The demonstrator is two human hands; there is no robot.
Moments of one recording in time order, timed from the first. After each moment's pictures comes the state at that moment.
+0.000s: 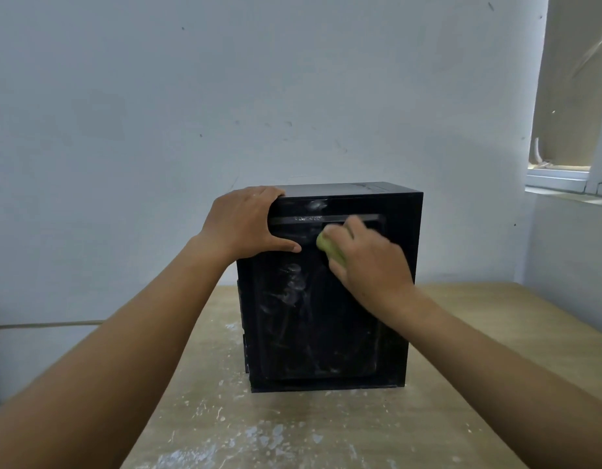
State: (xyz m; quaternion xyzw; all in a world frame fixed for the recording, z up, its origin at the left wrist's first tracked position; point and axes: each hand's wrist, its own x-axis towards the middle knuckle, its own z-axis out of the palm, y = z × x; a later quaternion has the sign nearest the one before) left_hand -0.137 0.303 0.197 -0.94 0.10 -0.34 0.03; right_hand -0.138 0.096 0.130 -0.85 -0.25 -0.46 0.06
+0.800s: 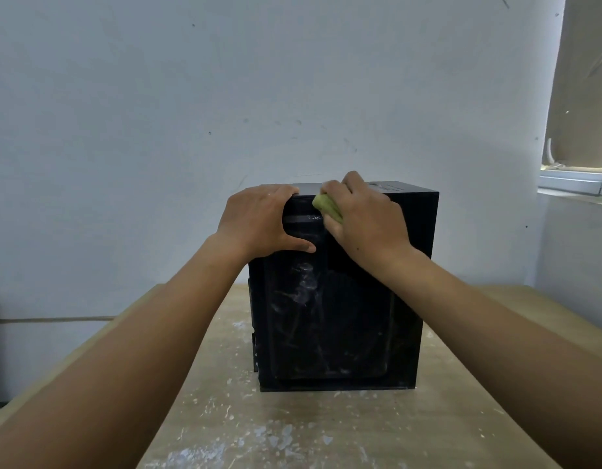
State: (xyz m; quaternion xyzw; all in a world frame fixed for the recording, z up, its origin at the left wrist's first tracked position) left_hand -0.133 0.301 0.194 -0.93 0.10 -0.36 0.04; right_hand -0.132 0.120 0.180 -0.84 -0.24 -0.48 0.09
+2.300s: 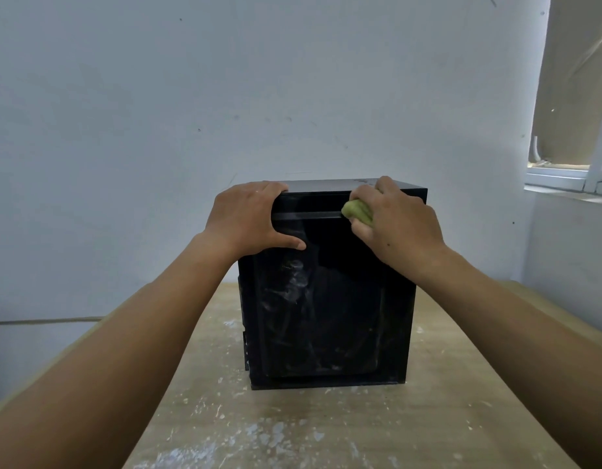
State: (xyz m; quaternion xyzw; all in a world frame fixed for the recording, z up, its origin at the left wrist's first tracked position) left_hand -0.136 0.301 0.194 -0.93 0.10 -0.35 0.02; right_hand -0.144 0.074 0.182 -0.90 -0.17 -0.39 0.09
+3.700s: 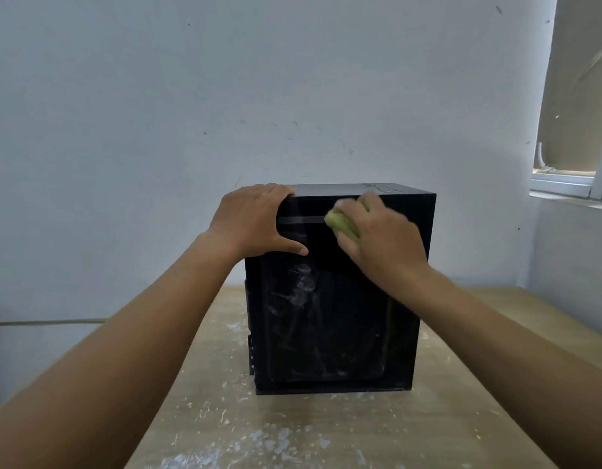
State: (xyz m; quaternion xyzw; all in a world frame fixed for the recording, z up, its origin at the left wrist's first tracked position) left_hand -0.135 0.308 0.198 -0.94 0.12 -0.33 0.03; right_hand -0.138 0.099 0.162 -0.86 -0.22 -0.46 0.10
